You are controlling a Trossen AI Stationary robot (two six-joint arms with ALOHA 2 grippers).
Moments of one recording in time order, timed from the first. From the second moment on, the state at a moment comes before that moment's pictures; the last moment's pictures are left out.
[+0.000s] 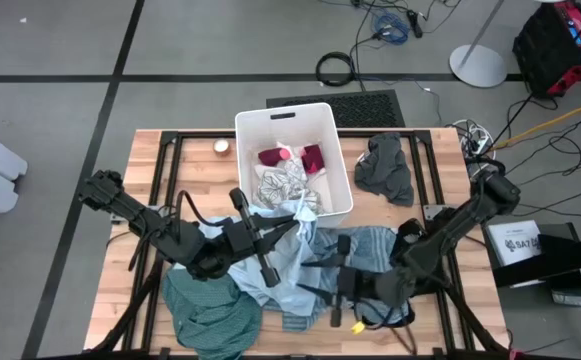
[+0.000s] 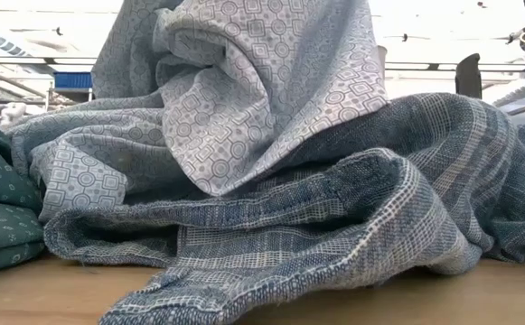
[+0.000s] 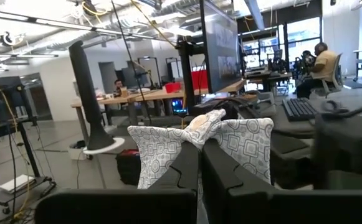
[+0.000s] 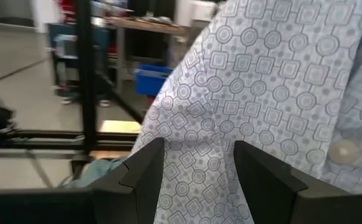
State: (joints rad) left arm -0.55 1.56 1.56 0.34 -0.90 0.40; right arm 0.67 1.60 1.22 0.28 0.84 0.00
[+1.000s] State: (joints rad) left arm -0.57 1.56 1.56 0.24 -0.99 0.40; right arm 0.83 1.50 1.30 0.00 1.10 0.00
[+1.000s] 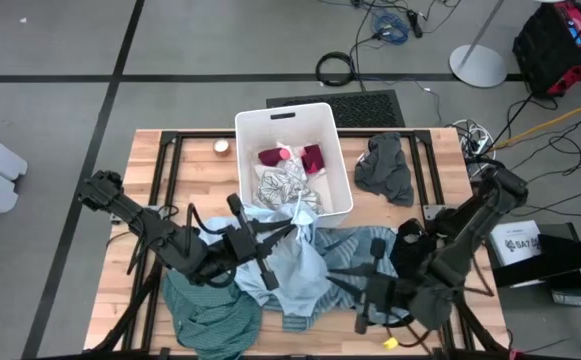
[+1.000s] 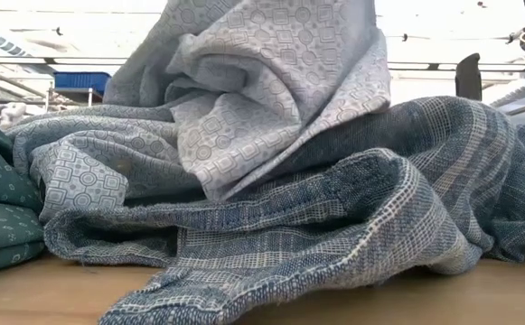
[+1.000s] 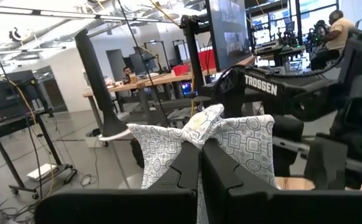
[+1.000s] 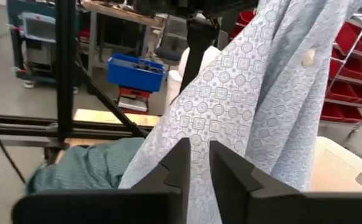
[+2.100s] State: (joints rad) left arm -0.59 1.56 1.56 0.26 -0.99 0.40; right arm 0.68 1.53 1.30 -0.34 0.76 0.35
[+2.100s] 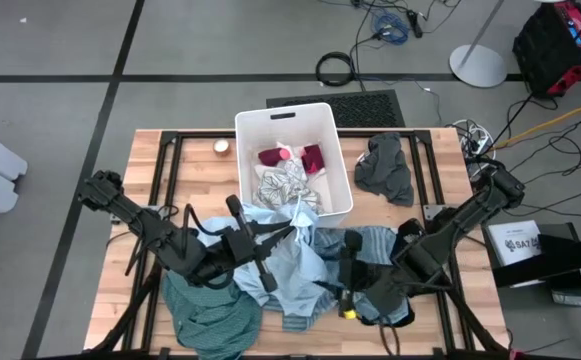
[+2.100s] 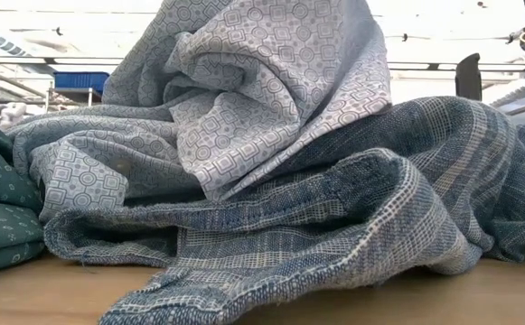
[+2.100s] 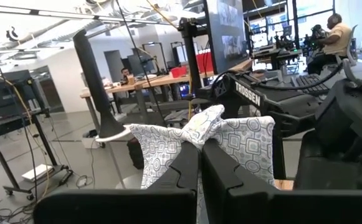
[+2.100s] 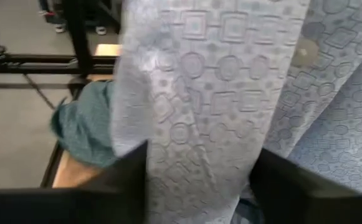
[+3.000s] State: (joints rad) left arm -0.67 1.54 1.56 -0.28 -0.89 0.05; right arm 1.01 1.49 1.86 -1.28 0.88 0.81
